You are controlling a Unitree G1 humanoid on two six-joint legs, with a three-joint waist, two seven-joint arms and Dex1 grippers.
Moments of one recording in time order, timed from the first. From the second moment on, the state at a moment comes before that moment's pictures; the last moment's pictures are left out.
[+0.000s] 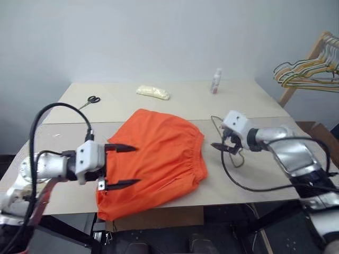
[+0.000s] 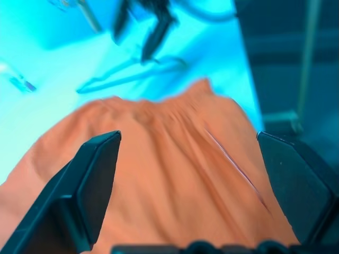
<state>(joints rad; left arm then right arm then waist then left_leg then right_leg) -0.10 0.85 0.09 -0.37 -0.52 0.17 -1.15 -0.65 -0.74 0.26 0.09 0.15 0.72 0.72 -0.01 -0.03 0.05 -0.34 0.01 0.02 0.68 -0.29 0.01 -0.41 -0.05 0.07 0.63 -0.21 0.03</state>
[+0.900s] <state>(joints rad) -0.18 0.78 -0.01 -0.39 -0.52 0.26 -1.21 -0.74 -0.54 0.16 0.55 0.09 0.84 0.63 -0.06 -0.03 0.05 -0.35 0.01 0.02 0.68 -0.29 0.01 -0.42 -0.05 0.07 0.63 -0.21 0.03</state>
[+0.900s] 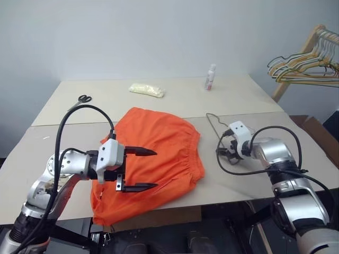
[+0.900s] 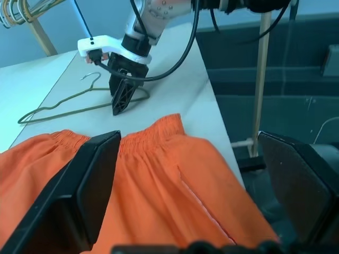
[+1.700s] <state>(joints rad) -0.28 0.57 -0.07 -0.25 -0.26 0.26 -0.89 -0.62 -0.45 0.04 0.30 0.00 0.85 0.38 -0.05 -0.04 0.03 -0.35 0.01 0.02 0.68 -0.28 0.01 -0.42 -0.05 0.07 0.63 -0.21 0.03</state>
